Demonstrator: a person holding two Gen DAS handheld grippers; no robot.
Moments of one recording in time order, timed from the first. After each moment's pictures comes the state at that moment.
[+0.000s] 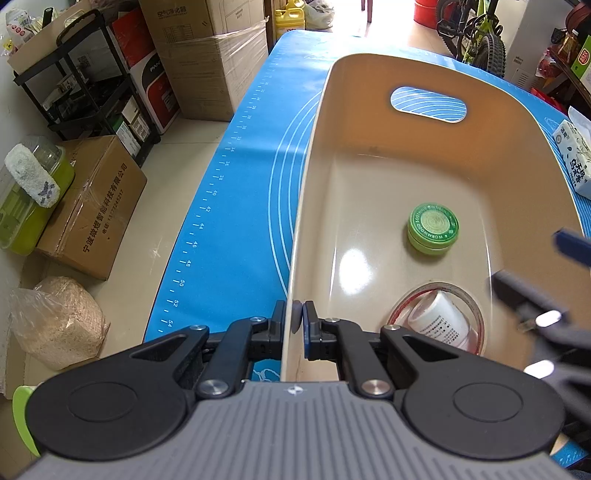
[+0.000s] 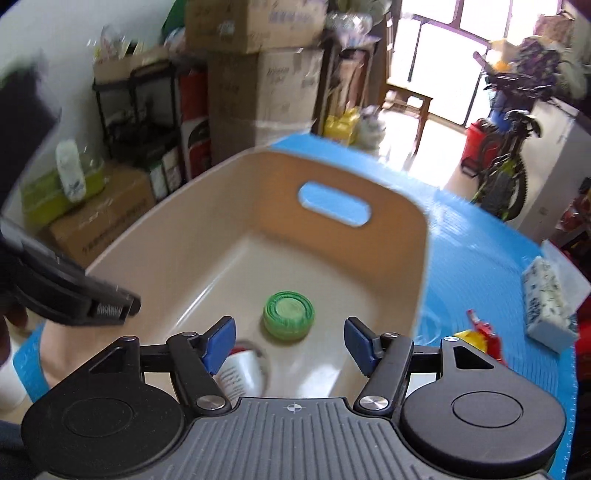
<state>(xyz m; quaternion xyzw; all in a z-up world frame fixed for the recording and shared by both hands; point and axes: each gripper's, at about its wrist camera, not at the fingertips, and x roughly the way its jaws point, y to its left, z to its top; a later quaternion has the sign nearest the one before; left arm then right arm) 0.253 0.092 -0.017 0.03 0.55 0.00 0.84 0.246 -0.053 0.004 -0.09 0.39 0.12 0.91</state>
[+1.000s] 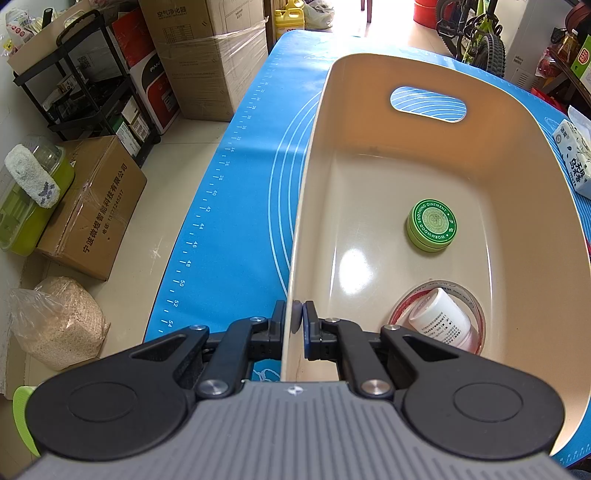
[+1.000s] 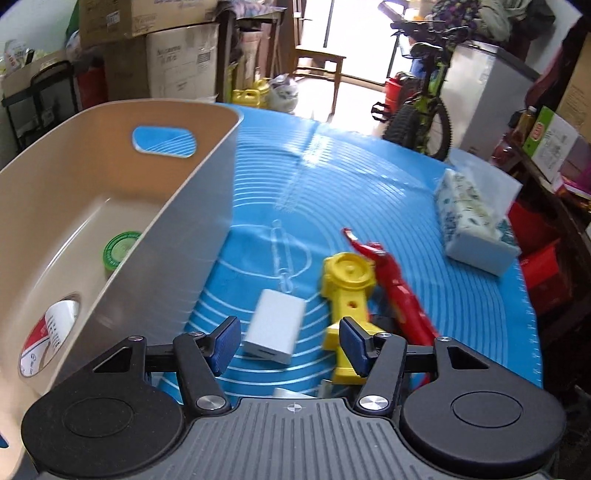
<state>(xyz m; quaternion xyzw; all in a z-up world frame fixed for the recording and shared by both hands) 0.253 0.092 -0.017 0.03 0.55 0.00 0.84 0.268 -0.154 -0.071 -0.06 0.43 0.01 0.90</state>
